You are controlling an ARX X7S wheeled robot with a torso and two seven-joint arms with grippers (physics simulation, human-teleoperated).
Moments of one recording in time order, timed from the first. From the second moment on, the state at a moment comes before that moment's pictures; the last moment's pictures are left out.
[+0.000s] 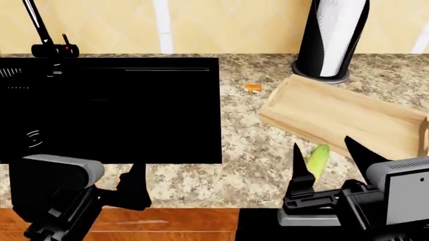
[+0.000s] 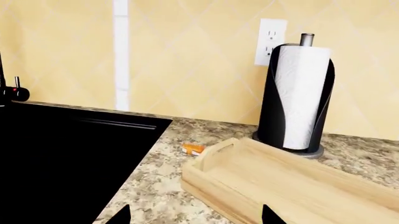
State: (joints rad) left arm -0.22 -0.33 -0.39 0.99 -0.94 -1.27 -0.25; right arm 0.13 0.58 0.14 -1.03 0.92 0.93 0.51
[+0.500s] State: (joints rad) left arm -0.22 -0.36 -0.40 0.99 -1.02 -1.28 -0.30; right arm 0.17 0.76 0.10 -1.04 1.21 0.79 0.86
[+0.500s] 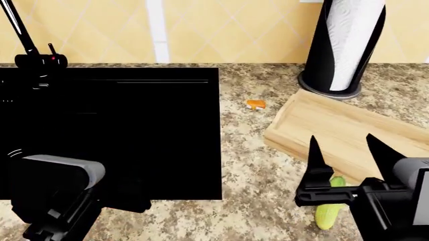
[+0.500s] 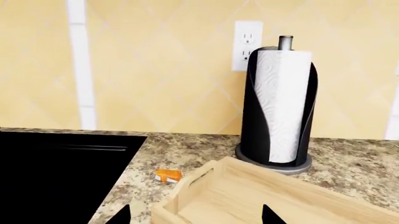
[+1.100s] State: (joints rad) left arm -0.20 -0.40 -0.41 0.98 -1.09 -1.25 -0.34; right arm 0.66 1.16 -0.70 -1.03 1.60 0.28 1.52
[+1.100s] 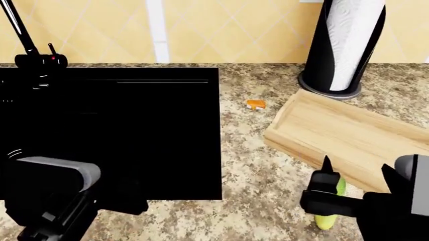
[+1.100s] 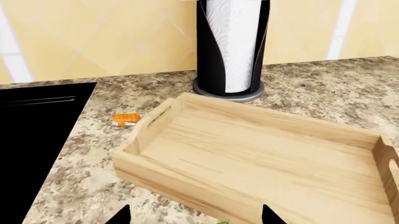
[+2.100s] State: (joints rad) left arm -0.12 -0.44 -0.35 0.94 -1.03 -1.13 -0.30; right arm 1.97 0.68 -2.81 -0.80 1.69 -0.99 1.57
